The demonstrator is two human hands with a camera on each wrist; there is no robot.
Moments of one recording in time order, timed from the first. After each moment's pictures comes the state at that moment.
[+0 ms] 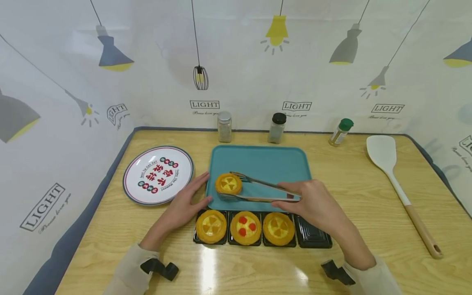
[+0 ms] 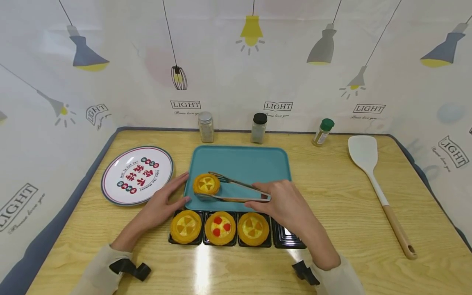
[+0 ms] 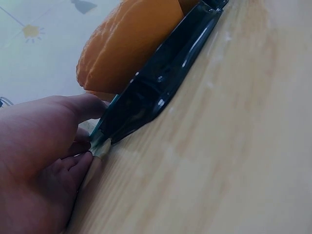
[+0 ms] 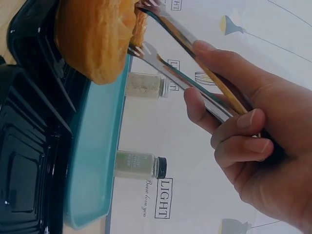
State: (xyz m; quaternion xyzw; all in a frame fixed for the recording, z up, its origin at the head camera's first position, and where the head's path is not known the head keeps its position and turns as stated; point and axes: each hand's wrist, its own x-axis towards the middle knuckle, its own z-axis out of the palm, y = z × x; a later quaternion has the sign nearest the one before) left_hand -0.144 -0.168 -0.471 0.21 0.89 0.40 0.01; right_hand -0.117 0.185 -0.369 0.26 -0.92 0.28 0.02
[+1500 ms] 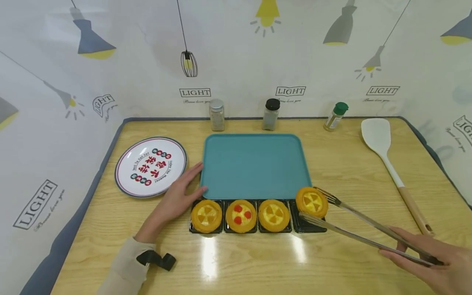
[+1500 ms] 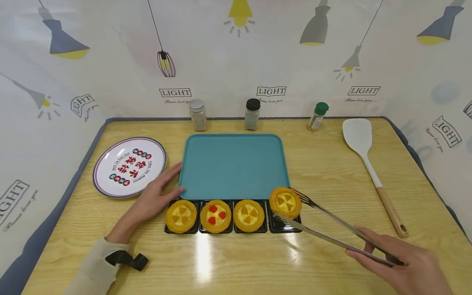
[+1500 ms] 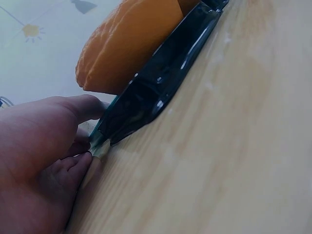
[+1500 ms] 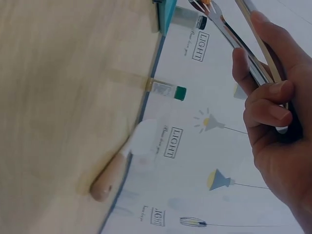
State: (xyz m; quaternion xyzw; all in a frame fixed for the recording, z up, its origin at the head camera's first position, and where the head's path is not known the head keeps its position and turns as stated) left_hand -0.143 -0.166 -0.466 0.20 0.89 0.41 0.03; right_hand 0.029 0.366 -0.378 0.18 -0.93 0.27 0.16
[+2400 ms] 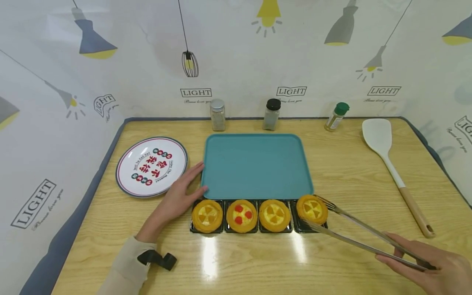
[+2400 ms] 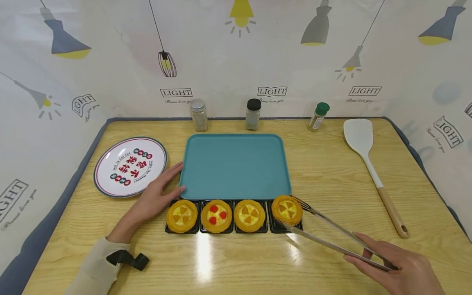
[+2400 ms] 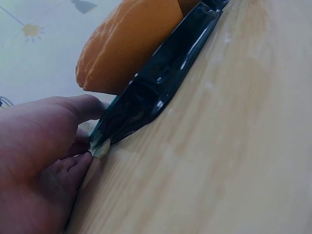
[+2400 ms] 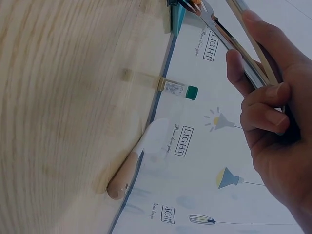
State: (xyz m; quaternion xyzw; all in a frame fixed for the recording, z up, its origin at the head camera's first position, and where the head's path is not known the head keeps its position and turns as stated) left_hand -0.145 -0.166 -0.468 0.20 0.89 0.41 0.03; right_hand 0.035 0.366 -0.399 0.19 -0.93 0.26 0.20
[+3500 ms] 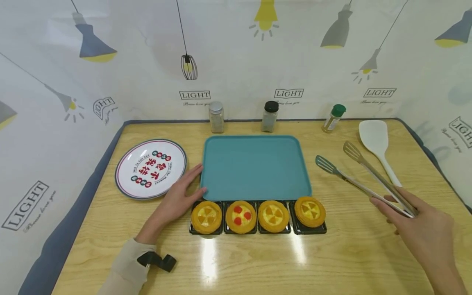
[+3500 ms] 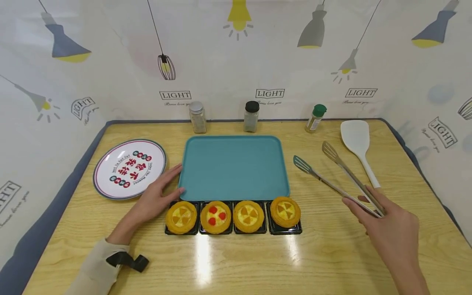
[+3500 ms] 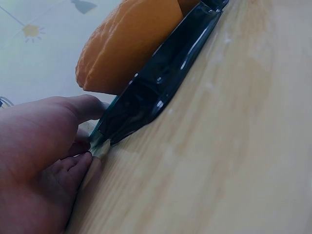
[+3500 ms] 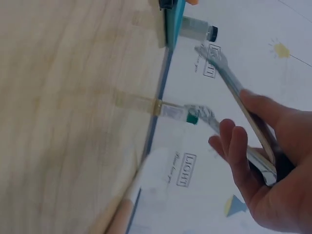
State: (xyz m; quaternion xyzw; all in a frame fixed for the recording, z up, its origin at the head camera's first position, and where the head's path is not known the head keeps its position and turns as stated) left_hand -0.145 -0.165 -0.468 0.20 0.89 0.41 0.03; right_hand -0.027 0.354 -0.383 -0.11 -0.95 0.23 0.18
